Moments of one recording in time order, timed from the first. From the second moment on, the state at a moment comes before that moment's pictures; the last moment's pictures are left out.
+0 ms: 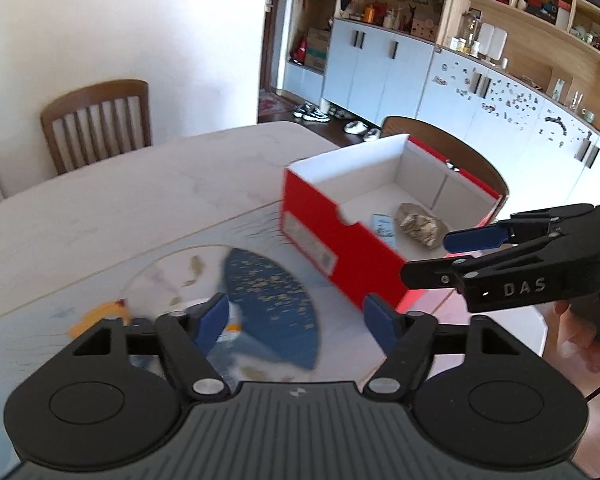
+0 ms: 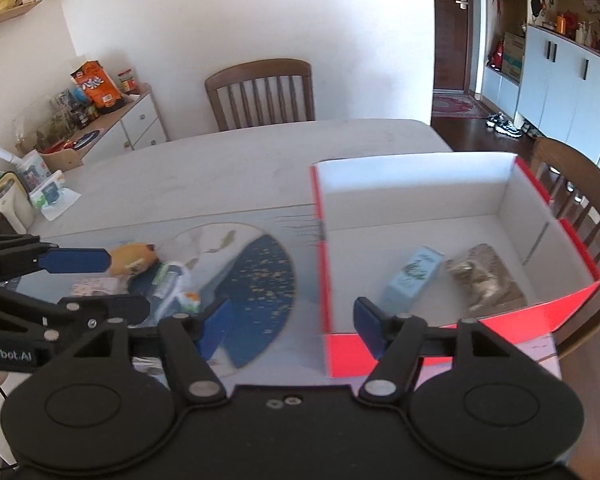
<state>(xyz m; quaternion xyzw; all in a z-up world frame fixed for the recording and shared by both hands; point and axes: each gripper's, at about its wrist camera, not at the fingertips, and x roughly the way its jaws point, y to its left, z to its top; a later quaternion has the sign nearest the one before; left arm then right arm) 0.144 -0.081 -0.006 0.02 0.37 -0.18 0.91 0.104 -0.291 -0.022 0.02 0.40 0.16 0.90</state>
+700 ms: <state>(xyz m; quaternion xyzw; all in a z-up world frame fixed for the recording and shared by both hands) 0.129 0.032 -0.043 -0.03 0.37 -0.14 0.92 0.107 -0.195 -0.050 0.03 0.43 0.18 0.89</state>
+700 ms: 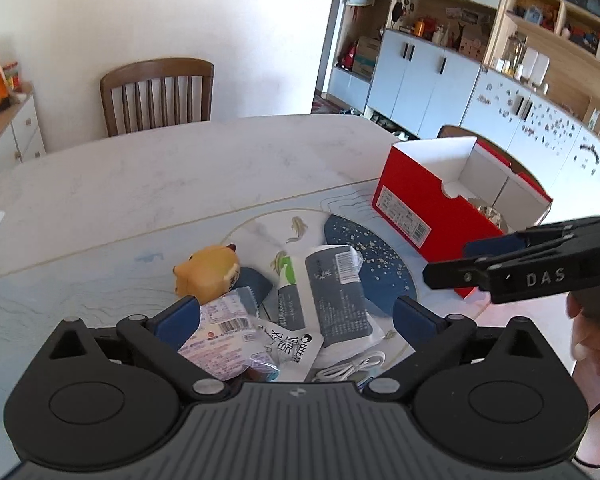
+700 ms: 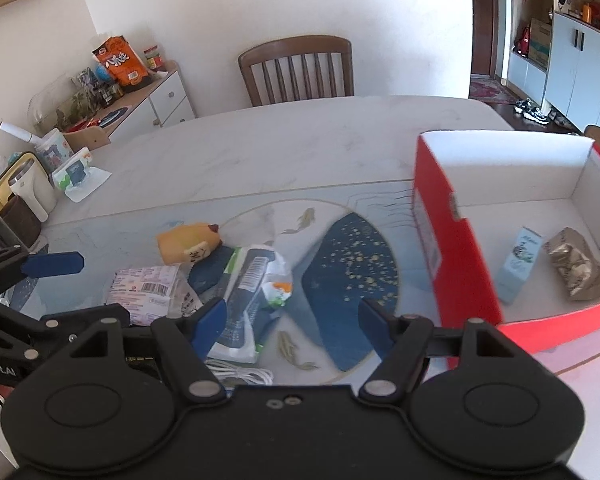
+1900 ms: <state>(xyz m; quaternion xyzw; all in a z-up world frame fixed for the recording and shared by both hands) 0.169 0.072 -0.118 0.14 0.36 -0.28 0.88 0.148 -0.123 -0.110 0.03 0.48 0.12 0.87</state>
